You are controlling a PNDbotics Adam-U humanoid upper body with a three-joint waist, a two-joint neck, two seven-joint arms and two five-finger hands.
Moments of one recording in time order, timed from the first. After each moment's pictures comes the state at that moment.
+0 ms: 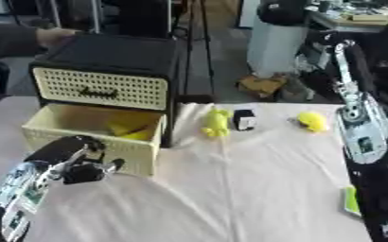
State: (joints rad) left arm -0.58 0.35 -0.22 -1.27 -1.06 0.05 -0.40; right arm -0.72 -0.21 -0.22 -1.29 0.82 -0.13 -0.10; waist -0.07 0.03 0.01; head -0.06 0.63
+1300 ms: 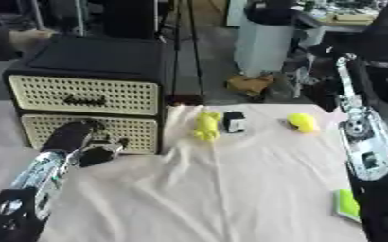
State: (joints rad) left arm -0.74 0.29 -0.13 -1.00 -1.19 0.09 -0.07; right arm -0.75 -0.17 -0.22 -1.29 0.82 -0.16 -0.08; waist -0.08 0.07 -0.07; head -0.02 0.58
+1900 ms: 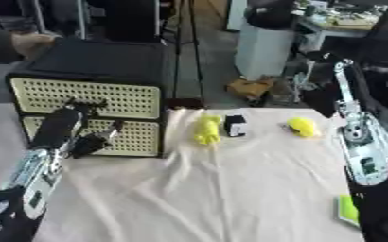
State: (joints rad) left arm -0.64 0.37 -0.11 -1.32 -0.92 0.04 0.07; right arm -0.75 -0.16 -0.22 -1.29 0.82 -0.17 -0.07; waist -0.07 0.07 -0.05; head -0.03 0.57
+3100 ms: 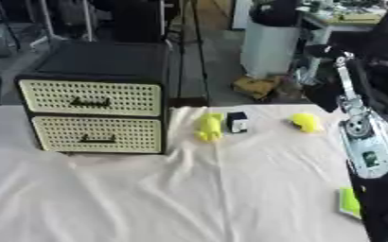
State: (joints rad) left arm -0.12 0.54 0.15 -1.98 -0.35 0.00 -0.22; right arm -0.66 -0.23 -0.22 -1.35 0.72 -0.22 -0.08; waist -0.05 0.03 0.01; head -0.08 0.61
